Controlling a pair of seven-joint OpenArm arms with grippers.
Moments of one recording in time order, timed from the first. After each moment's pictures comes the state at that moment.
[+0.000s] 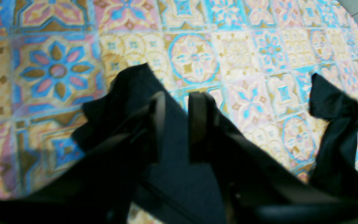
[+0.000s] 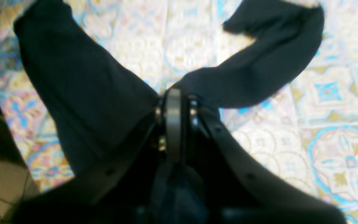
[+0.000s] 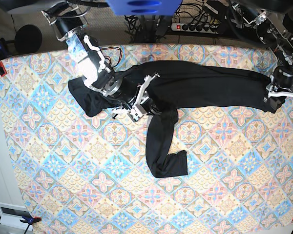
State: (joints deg) left arm 10.1 -10.8 -46.0 101.8 -38.9 -8.3 51.6; right arm -2.3 14.2 -28.0 102.8 20.4 16.6 -30.3
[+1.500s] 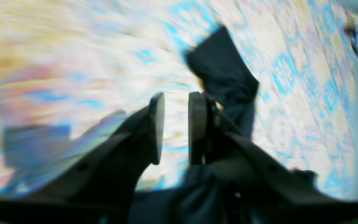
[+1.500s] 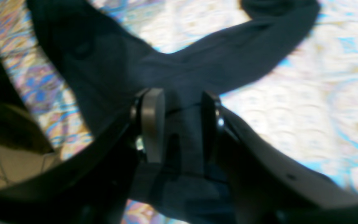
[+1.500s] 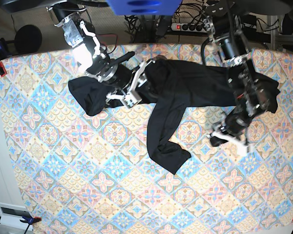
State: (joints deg) left arm -13.0 -2.5 -21.7 85.3 -31.2 -8.3 59.9; right arm -9.5 15.3 -23.9 107.5 20.4 16.6 -33.9
